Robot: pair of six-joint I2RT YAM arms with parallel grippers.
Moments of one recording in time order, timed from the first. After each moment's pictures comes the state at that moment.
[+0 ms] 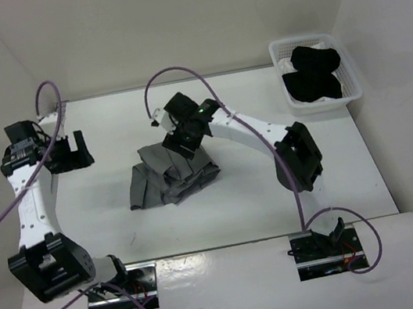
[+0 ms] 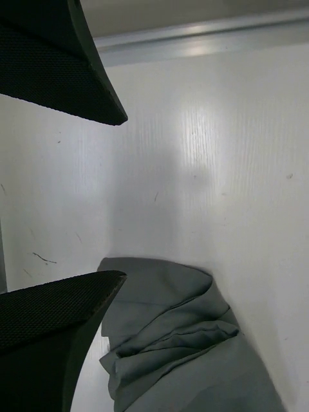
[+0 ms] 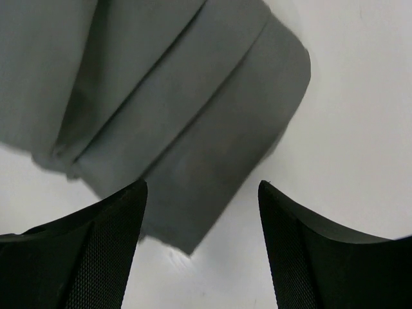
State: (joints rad) left arm 0.36 1.36 1.31 -0.86 0.33 0.22; right arm 0.77 2.05 1.87 -0.80 -0.05 -0.28
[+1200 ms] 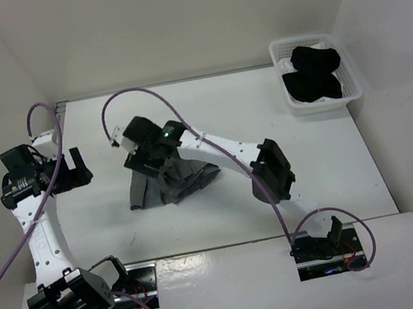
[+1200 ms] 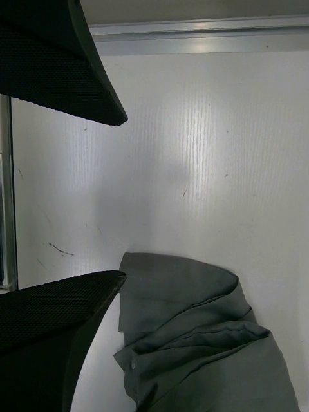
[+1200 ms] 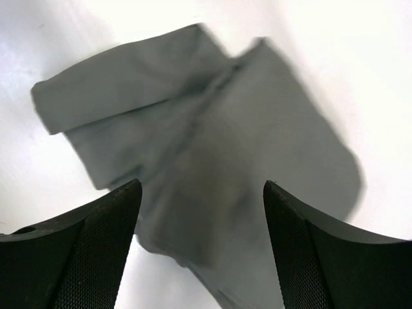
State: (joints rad) left arm 0.48 1.09 1.11 -0.87 0.35 0.20; right arm 1.02 2.29 2.23 -0.82 0.10 -0.20
